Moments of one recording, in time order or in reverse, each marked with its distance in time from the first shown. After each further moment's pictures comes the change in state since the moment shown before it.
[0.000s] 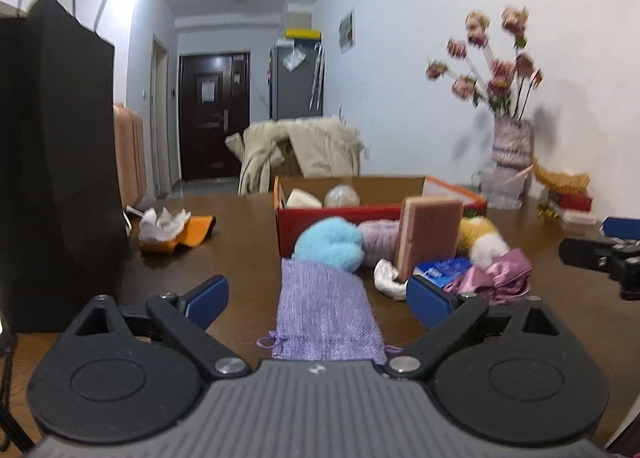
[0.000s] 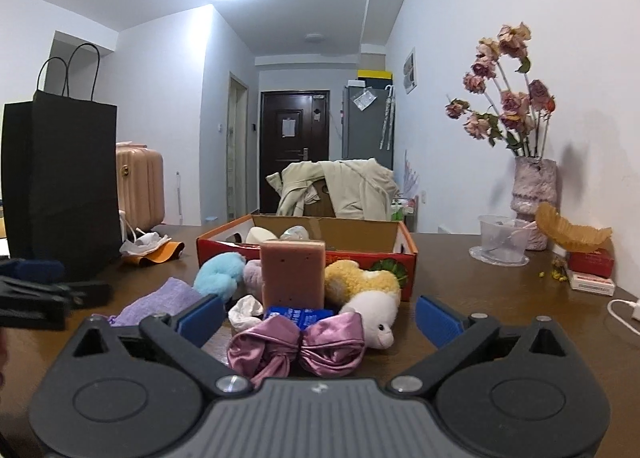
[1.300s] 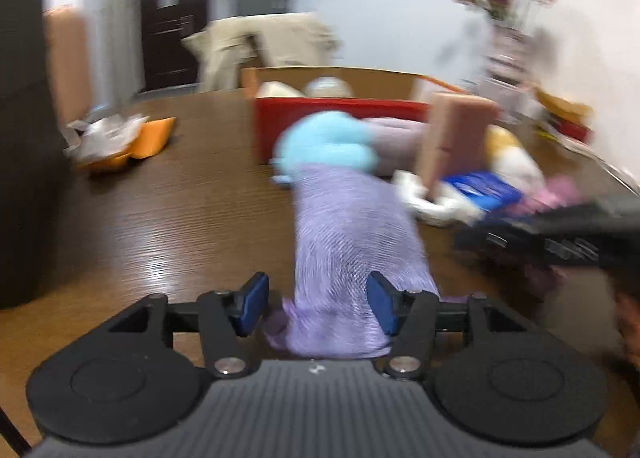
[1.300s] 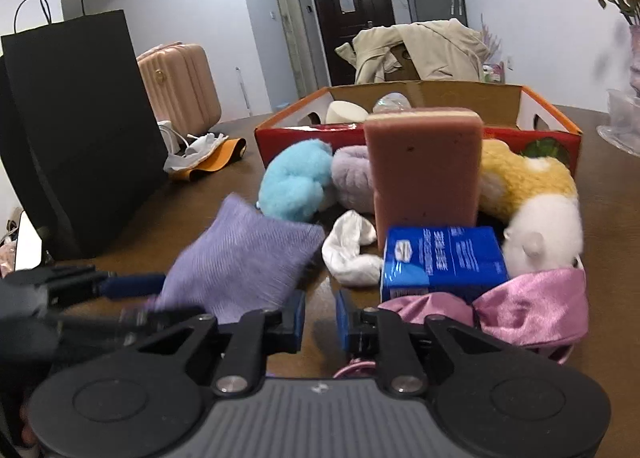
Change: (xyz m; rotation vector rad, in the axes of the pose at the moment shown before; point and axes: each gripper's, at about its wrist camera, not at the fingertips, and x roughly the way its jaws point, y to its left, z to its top) left arm 0.092 0.038 -0.013 -0.016 0.302 -0.100; right arm 0.137 0.045 -0.009 0.109 0.412 0.261
